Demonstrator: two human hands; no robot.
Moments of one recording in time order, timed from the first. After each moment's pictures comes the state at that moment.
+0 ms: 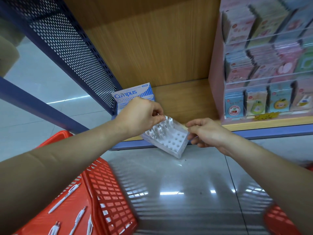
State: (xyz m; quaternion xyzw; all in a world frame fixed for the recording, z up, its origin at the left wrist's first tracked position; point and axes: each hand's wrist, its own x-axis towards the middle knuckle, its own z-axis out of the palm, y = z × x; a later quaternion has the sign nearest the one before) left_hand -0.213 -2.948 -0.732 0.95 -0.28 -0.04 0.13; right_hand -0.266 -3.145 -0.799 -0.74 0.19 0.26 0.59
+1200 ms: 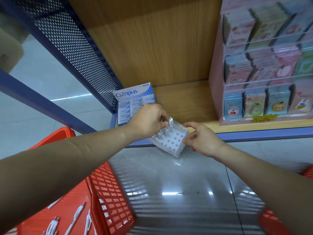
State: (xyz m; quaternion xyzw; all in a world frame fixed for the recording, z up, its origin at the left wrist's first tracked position) left_hand -0.209 -2.962 -0.768 0.95 -0.26 -0.09 0.11; right_hand -0.276 -3.140 -0.829 -0.84 0.09 0.20 0.50
